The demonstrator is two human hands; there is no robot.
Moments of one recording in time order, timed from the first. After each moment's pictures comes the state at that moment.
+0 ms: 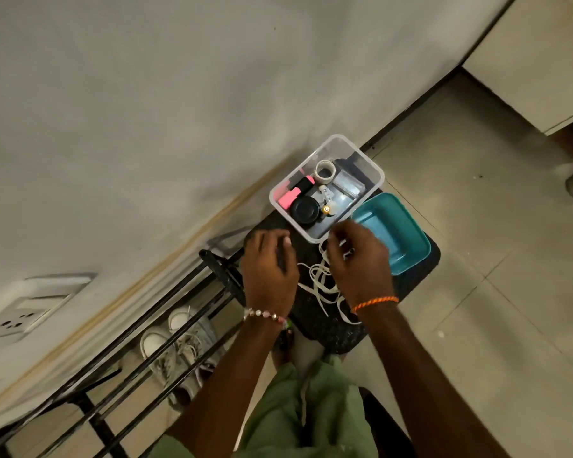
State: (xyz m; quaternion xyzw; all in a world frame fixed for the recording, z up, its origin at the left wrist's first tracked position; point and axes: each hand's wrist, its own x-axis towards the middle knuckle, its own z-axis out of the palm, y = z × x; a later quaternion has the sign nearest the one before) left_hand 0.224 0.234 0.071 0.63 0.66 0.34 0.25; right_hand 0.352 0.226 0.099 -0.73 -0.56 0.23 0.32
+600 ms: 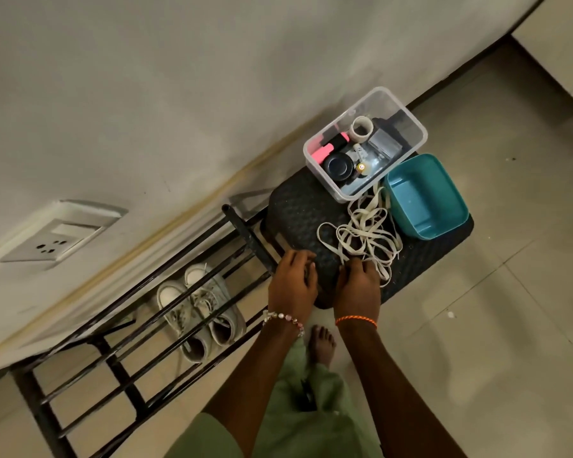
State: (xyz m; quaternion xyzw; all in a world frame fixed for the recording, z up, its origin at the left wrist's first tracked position) left_hand 0.195 0.148 0.020 0.64 0.66 0.20 0.34; right_hand 0.298 0.135 0.015 -0.84 -0.46 0.22 0.16
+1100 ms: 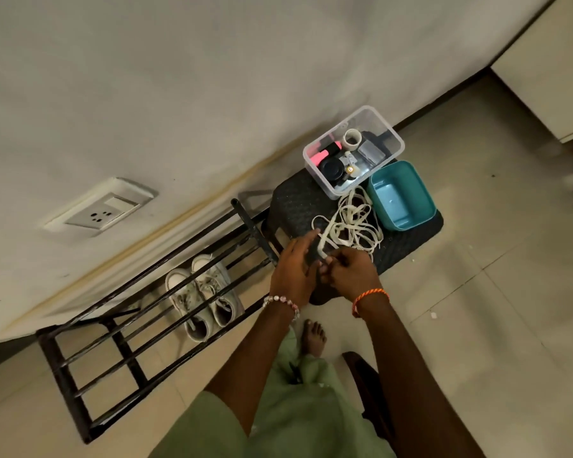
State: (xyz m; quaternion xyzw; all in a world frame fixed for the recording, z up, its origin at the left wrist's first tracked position) left_hand 0.198 0.130 0.085 0.59 0.62 0.25 0.45; right_hand 0.308 0.136 0.126 -0.75 -0.32 0.55 0.20
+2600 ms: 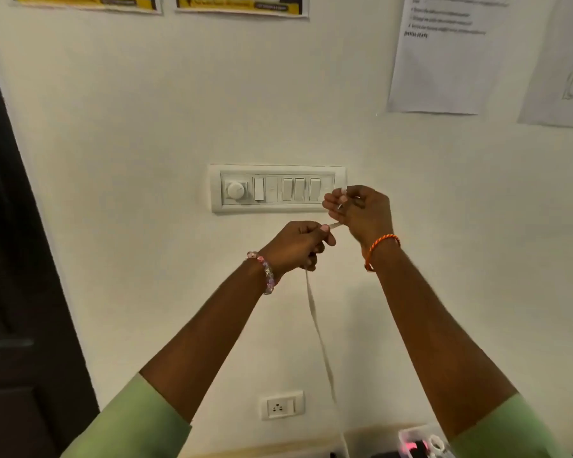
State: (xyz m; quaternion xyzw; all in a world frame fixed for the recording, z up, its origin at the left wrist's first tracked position) left_hand -0.004 0.072 0.661 0.60 0.54 0.50 0.33; right_hand 0.106 0.151 0.680 -0.28 -0.60 0.47 0.58
